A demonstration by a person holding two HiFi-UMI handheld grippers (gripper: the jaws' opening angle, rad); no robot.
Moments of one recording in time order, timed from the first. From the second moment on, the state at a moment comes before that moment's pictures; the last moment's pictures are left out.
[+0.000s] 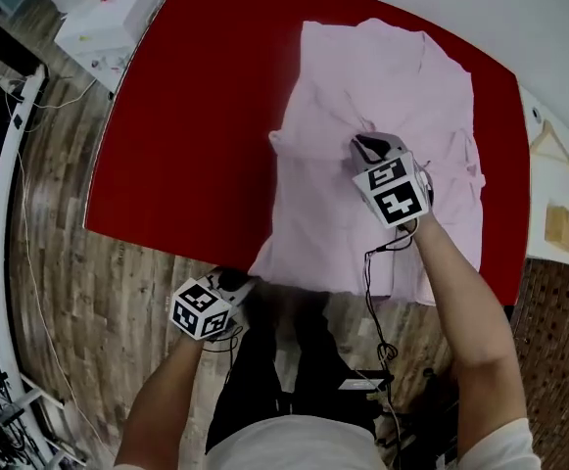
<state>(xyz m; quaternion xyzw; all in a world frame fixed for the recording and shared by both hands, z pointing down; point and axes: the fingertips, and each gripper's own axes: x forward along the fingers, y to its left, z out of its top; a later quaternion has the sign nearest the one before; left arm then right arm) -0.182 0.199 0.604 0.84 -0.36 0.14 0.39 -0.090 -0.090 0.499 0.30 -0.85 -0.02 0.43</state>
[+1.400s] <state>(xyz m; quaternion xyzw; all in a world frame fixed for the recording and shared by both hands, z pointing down) -0.199 0.259 0.583 0.82 -0.36 0.06 0.45 -0.105 -0.131 0.486 0.35 -0.87 0.01 0.36</state>
